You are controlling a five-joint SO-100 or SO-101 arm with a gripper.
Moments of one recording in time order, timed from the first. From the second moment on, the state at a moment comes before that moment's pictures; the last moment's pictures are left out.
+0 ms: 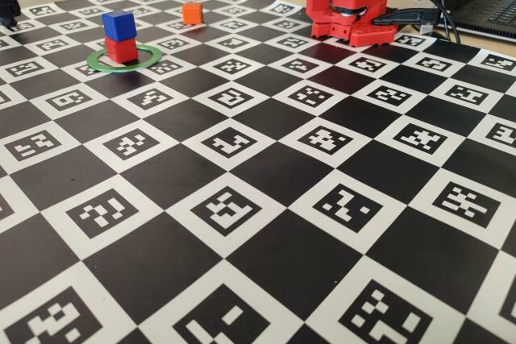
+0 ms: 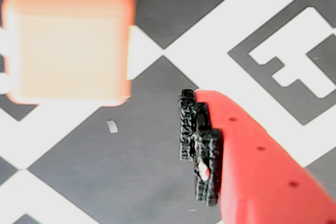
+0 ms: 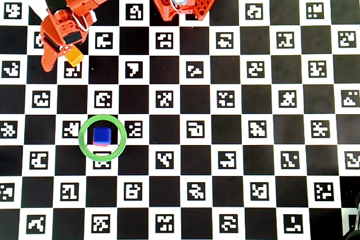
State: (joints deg) arm 66.5 90.0 107.2 69.7 -22.4
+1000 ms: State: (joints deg) arm 66.4 82.3 110.1 61.5 -22.9
